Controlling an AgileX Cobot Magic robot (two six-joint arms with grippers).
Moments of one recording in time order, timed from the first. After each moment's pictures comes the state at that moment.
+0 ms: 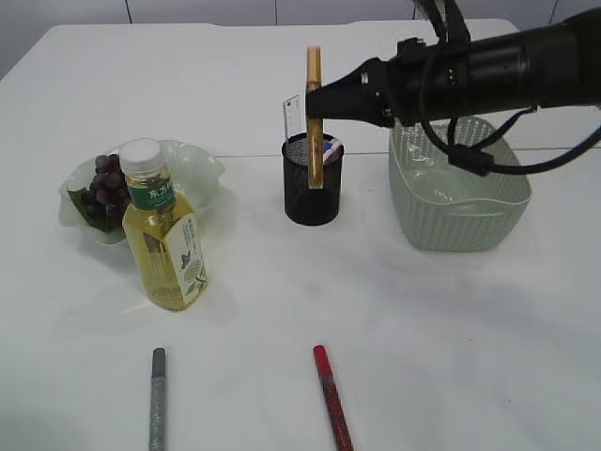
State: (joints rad) left arm -0.01 1.19 -0.77 -0.25 0.92 0.11; right arm 0.17 1.85 -1.29 1.54 0.95 -1.43
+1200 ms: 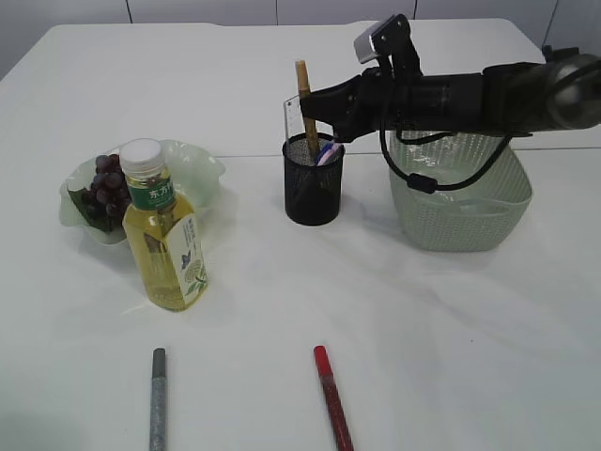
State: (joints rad) left arm -0.01 1.19 -0.77 -0.26 0.95 0.11; right arm 0.15 2.27 -1.66 1.77 0.86 -2.17
